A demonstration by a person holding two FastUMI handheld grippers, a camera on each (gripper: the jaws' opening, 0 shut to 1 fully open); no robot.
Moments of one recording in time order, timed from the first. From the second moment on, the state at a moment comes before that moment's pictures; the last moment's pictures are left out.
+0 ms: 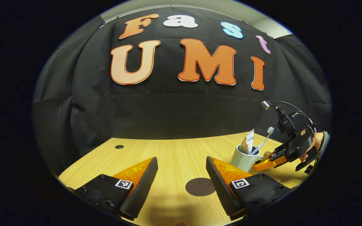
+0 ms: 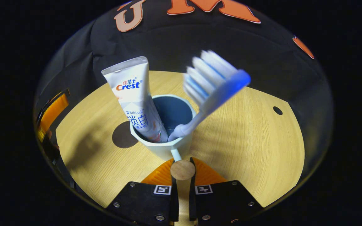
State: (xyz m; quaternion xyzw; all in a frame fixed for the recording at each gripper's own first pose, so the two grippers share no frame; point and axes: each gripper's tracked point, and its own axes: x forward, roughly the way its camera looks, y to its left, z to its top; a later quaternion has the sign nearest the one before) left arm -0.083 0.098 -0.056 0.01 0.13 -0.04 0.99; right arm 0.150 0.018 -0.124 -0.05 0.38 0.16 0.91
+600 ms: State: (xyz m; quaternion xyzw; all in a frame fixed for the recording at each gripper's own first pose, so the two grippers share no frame) left arm -0.093 0.121 -0.055 0.01 0.12 -0.02 0.99; right arm 0.157 0.019 -0.131 -0.04 0.37 0.19 0.91
